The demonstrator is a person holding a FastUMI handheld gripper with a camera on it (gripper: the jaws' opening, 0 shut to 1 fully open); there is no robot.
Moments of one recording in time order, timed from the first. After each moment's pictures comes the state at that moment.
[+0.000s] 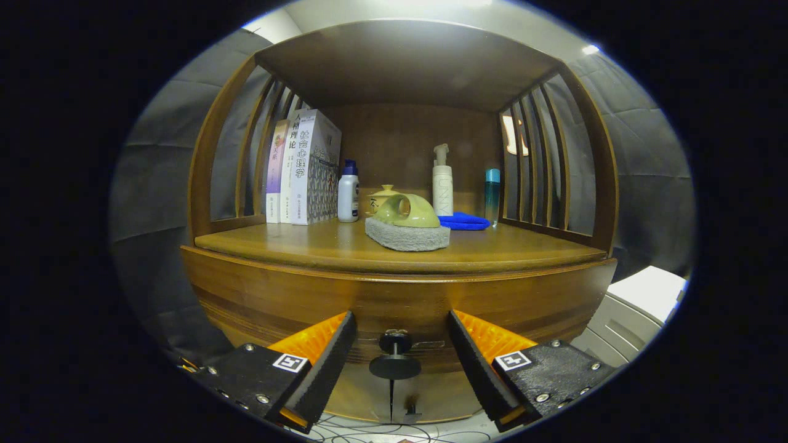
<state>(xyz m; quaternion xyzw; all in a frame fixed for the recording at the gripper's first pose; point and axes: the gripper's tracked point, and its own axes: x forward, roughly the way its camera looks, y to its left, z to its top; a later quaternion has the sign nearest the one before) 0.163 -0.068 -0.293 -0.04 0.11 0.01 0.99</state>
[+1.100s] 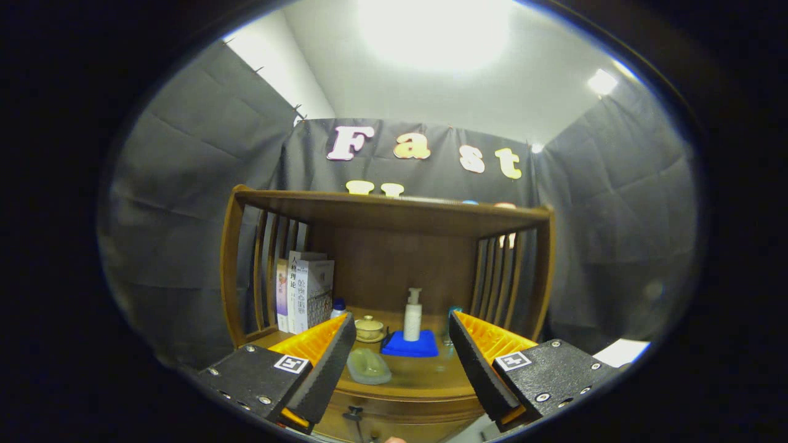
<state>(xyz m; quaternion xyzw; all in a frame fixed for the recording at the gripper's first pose) 0.102 -0.119 0.023 -0.09 -0.04 0.03 0.99</state>
